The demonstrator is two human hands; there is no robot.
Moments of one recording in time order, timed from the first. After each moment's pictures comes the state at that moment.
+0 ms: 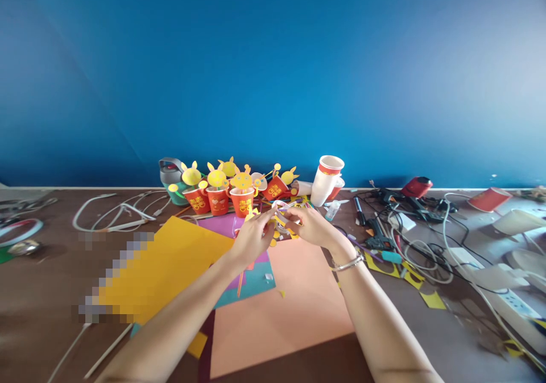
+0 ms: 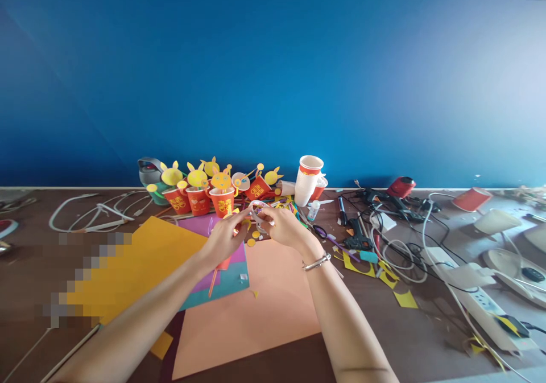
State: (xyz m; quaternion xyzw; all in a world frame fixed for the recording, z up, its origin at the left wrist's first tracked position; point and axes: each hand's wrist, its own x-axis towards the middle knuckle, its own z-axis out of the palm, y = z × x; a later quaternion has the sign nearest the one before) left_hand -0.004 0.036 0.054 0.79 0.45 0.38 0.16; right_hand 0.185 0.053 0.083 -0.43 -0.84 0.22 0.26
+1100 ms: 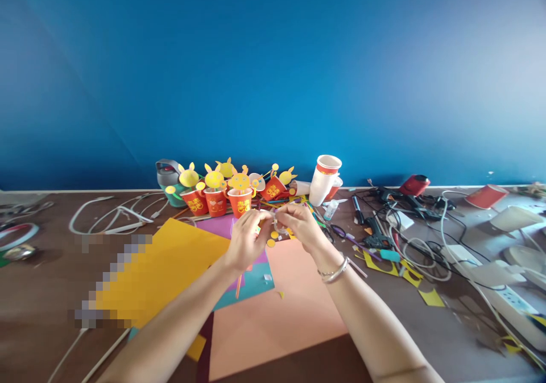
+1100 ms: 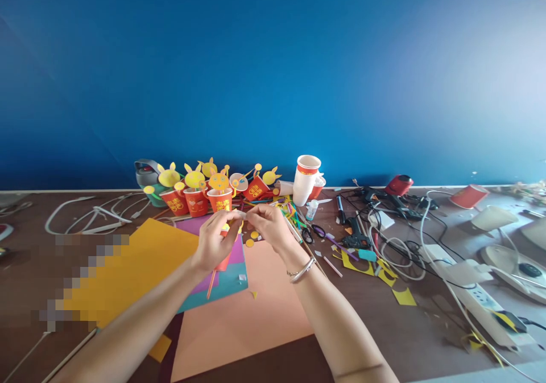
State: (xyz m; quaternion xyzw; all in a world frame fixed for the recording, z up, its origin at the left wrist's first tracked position) left_hand -0.005 0.023 0.066 0.76 0.37 0.53 0.03; right_hand 0.152 0.043 0.082 -0.44 -0.59 0.48 0.48
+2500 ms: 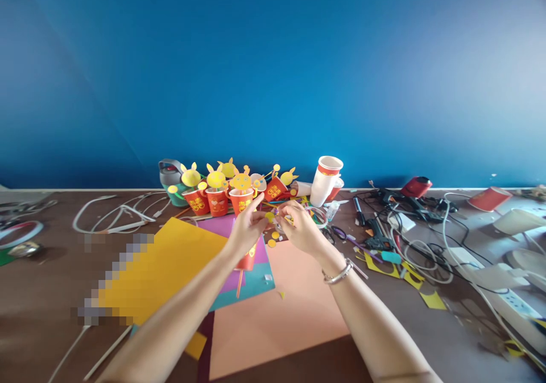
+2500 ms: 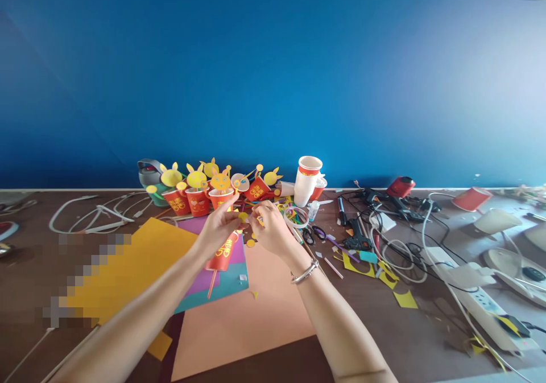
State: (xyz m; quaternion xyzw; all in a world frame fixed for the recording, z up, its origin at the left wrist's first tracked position) left_hand -0.004 0.036 0.076 0.52 0.41 0.51 0.55; right_hand 0.157 0.042 0.078 -0.44 -0.79 0.17 0.40
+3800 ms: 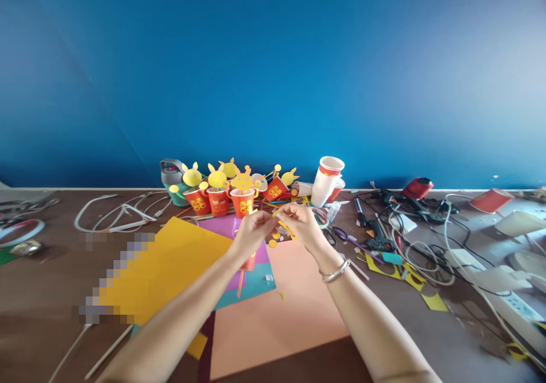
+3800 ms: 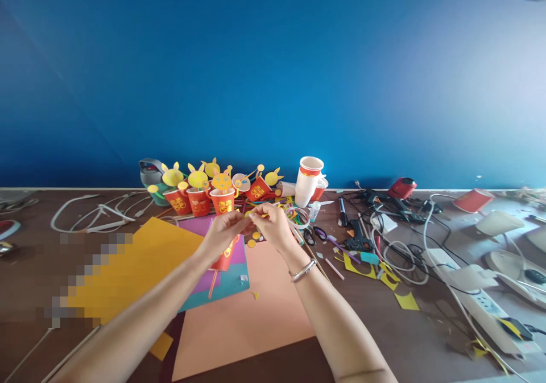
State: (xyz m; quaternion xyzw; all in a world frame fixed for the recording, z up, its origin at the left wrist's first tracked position) left_hand 0.001 0.034 0.068 0.56 0.44 0.47 0.53; right_hand 0.152 0.048 0.076 -0.47 -0.65 0.38 0.47
